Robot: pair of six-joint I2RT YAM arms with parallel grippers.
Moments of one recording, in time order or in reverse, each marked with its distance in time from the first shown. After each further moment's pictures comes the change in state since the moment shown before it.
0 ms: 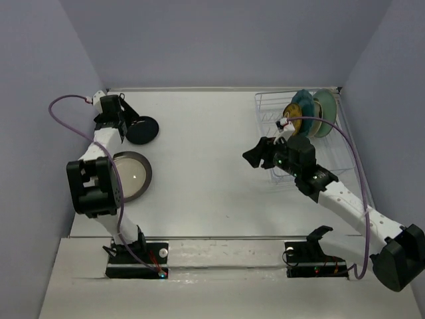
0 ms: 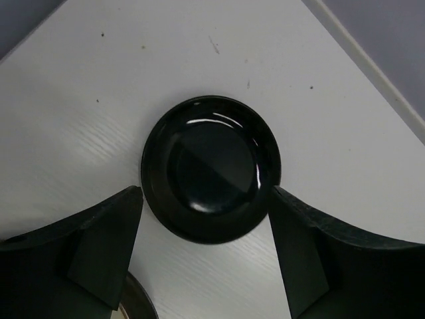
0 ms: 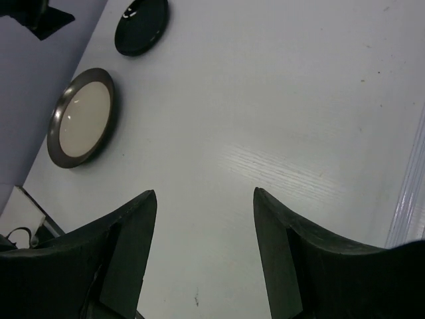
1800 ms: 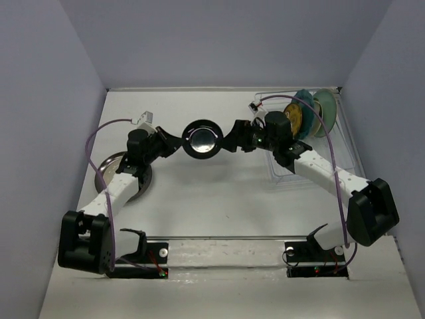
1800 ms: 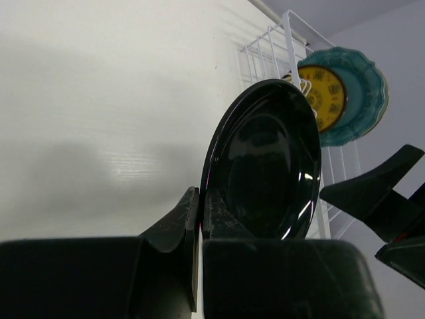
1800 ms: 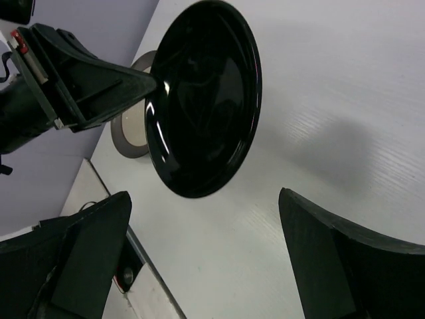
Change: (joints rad) left arm -0.307 -0.429 -0.508 0.361 0.510 -0.211; right arm 0.000 0.372 0.283 0.072 -0.272 0.083
